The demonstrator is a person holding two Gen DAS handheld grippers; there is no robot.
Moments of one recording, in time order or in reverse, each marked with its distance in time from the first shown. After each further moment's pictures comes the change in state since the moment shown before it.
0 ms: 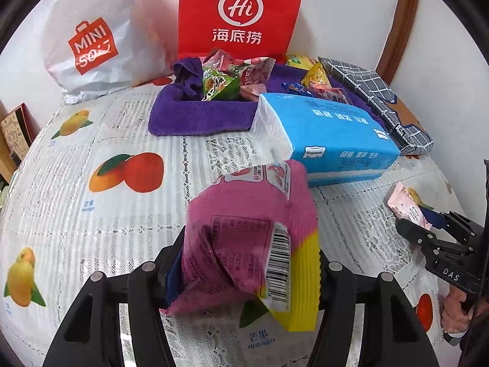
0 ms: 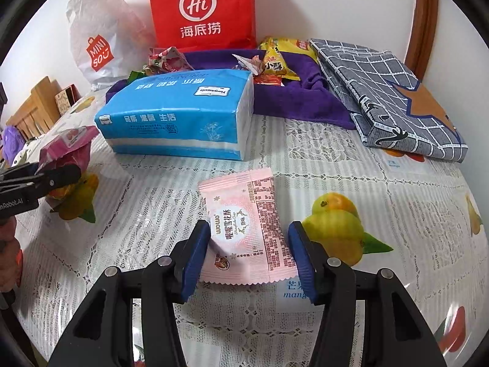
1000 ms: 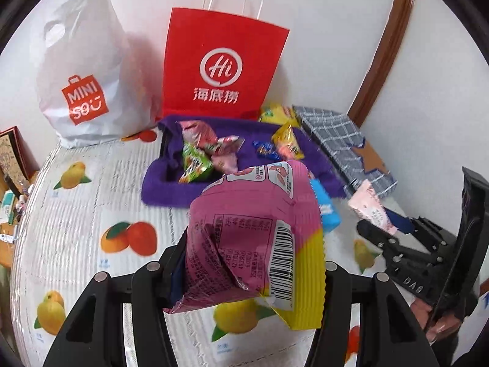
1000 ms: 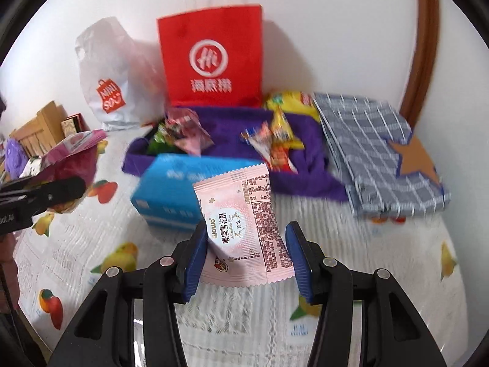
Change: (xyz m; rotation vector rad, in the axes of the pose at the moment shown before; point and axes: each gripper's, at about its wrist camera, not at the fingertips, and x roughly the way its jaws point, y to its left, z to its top) left arm -0.072 -0.009 0.075 -0.035 -0.077 -0.128; right arm -0.062 0.027 0.075 -0.031 -0.138 -0.008
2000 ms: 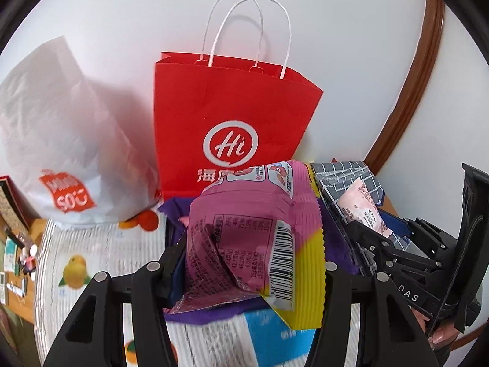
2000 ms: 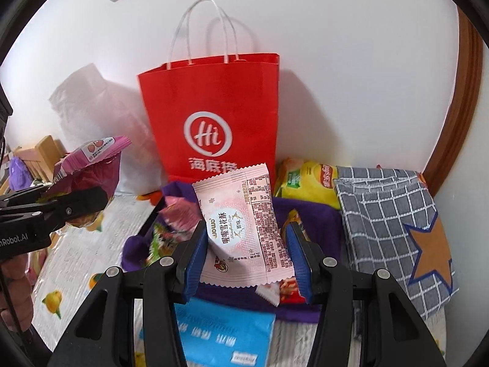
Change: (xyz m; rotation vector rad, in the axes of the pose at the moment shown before) left arm 0.052 0.006 0.156 0.008 -0.044 0.046; right arm 0.063 -0.012 0.160 0.002 -0.038 0.030
